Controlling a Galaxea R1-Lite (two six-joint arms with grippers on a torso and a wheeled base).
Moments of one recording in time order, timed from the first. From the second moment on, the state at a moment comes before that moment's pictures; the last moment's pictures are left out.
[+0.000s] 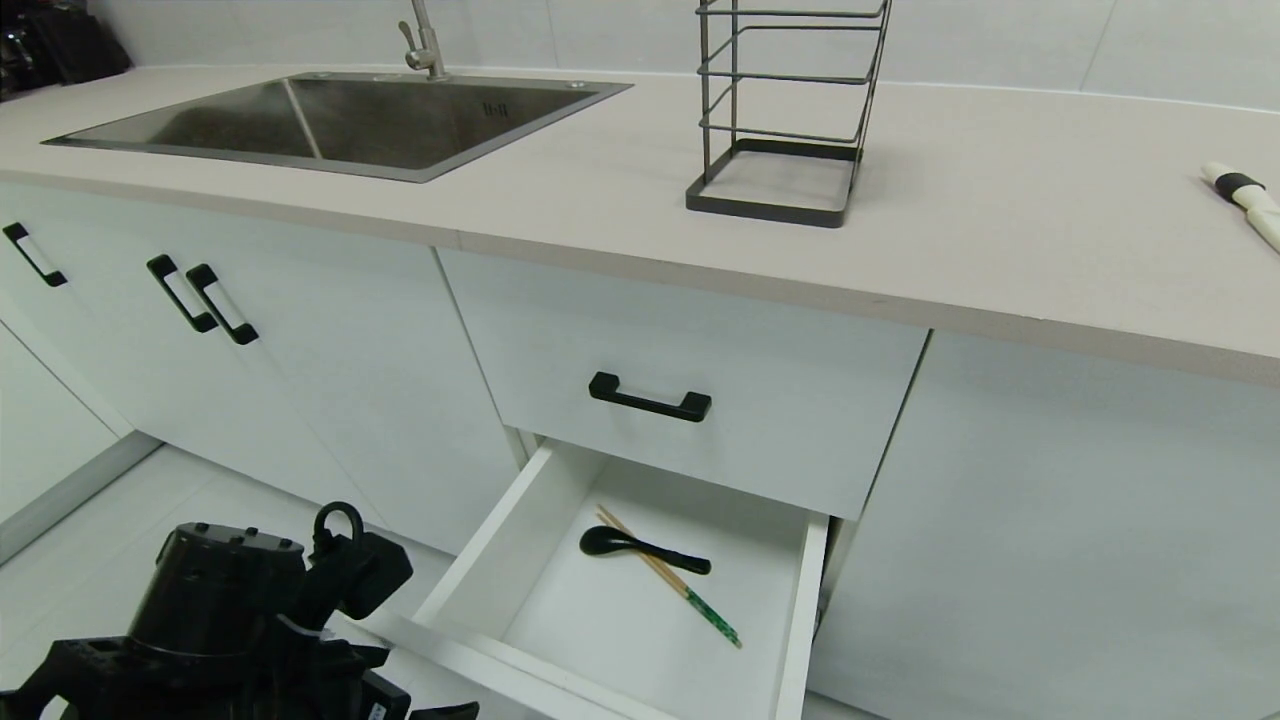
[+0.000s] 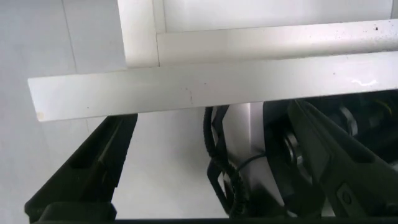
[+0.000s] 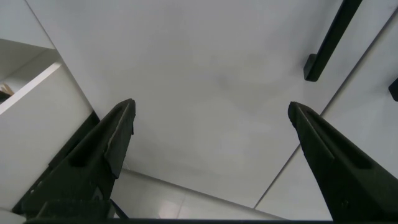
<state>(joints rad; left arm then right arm) -0.32 1.49 -0.34 -0.27 -0.09 0.06 0.00 0.00 0.00 0.00 -0.05 0.00</state>
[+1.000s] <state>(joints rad) -0.32 1.59 -0.34 -0.53 -0.11 0.07 0.00 0.00 0.00 0.00 -0.05 0.00</state>
